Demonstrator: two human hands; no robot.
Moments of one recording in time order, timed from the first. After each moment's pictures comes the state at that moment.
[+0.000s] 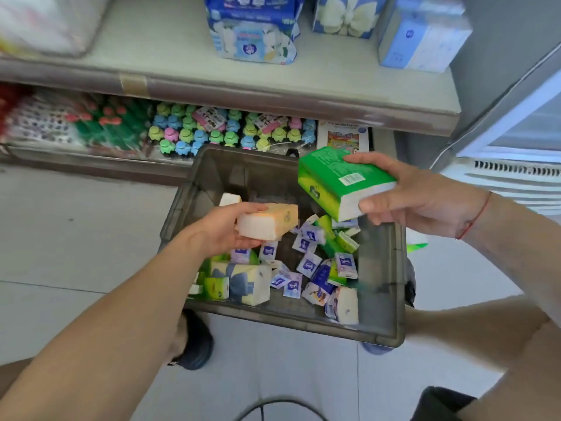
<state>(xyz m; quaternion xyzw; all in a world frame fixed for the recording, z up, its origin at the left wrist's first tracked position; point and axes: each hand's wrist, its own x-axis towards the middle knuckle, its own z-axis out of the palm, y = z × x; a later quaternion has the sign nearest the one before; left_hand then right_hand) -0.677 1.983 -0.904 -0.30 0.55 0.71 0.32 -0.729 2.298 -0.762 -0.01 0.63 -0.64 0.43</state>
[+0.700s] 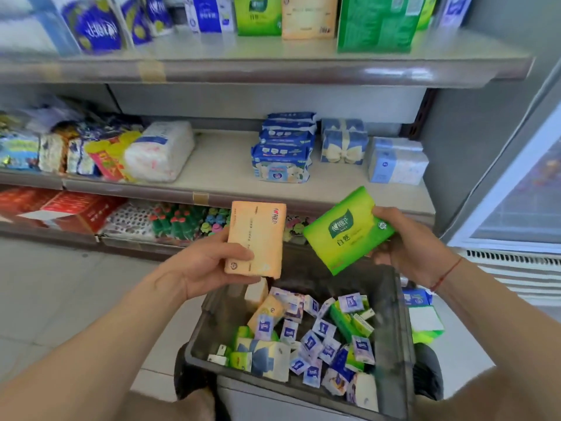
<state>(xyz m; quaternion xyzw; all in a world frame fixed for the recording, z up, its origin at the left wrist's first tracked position) -0.618 1.957 -0.690 -0.17 0.57 0.78 0.19 -0.712 2.285 -0.687 0.05 0.64 -0.73 0.22</state>
